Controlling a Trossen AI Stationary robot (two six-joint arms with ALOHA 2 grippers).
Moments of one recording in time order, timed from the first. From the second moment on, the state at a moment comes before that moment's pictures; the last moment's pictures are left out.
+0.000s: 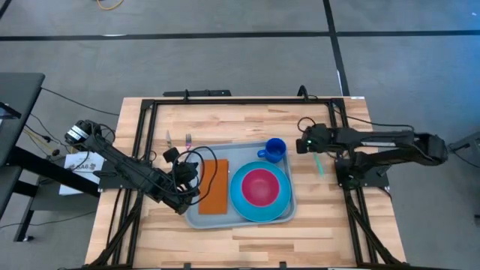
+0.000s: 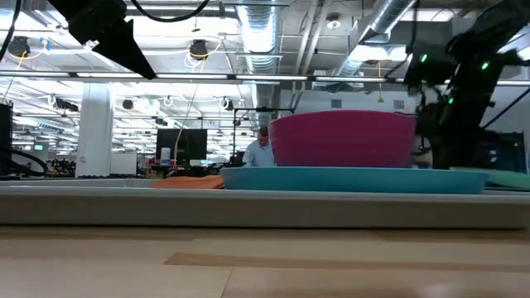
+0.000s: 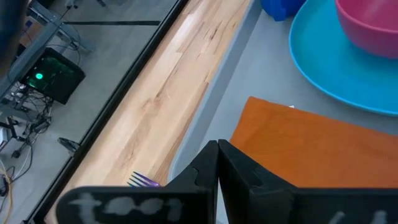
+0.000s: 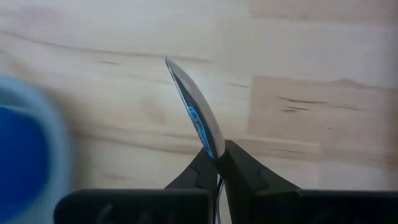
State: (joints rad) left arm -0.55 1.36 0.97 -0.97 -0.95 -0.81; right arm -0.34 1.06 0.47 -0.67 0.29 1.03
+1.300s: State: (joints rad) left arm -0.62 1.35 1.32 -1.35 -1.08 -0.81; right arm 0.16 1.45 0.96 0.56 0.58 0.61
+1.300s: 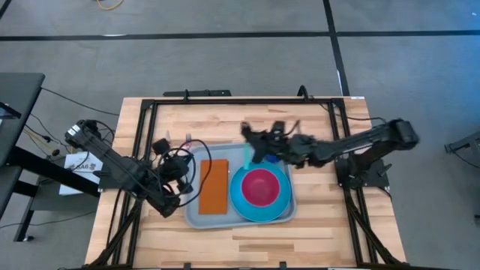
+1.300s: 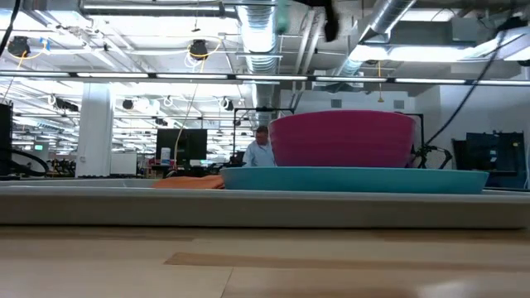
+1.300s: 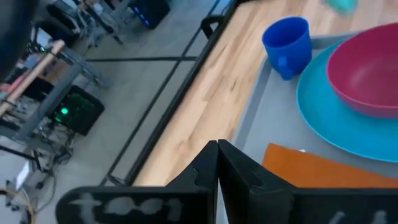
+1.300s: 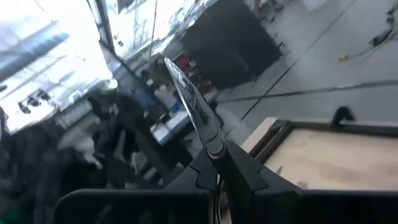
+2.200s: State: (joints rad) left arm -0.81 1.33 1.42 -1.57 -1.15 -0.96; right arm 0.21 2.12 1.43 0.46 0.62 1.11
